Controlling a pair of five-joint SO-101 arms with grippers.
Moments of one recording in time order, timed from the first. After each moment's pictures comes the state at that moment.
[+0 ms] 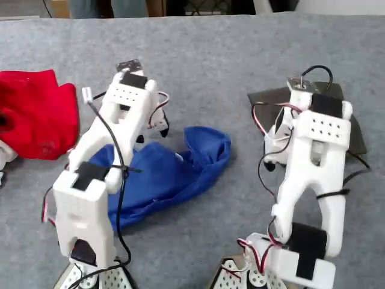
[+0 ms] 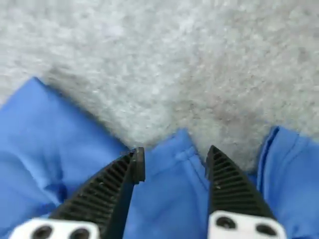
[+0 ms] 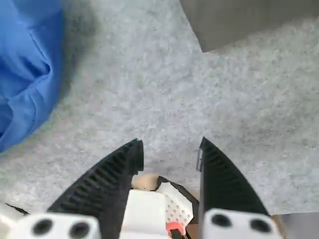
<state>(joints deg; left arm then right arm) 11.7 26.2 -14.5 84.8 33.8 14.7 -12.1 15.5 99.6 4.6</state>
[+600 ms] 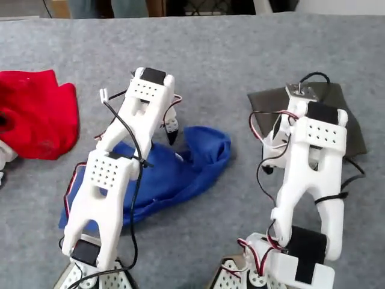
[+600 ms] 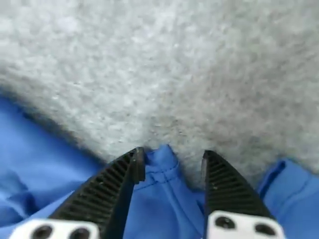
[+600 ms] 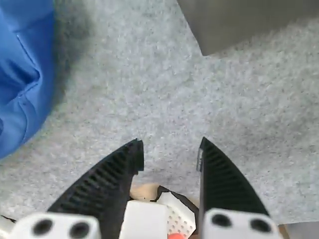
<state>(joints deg) 13.4 54.9 -49.9 100.7 37.1 15.1 -13.2 22.1 94.1 4.1</state>
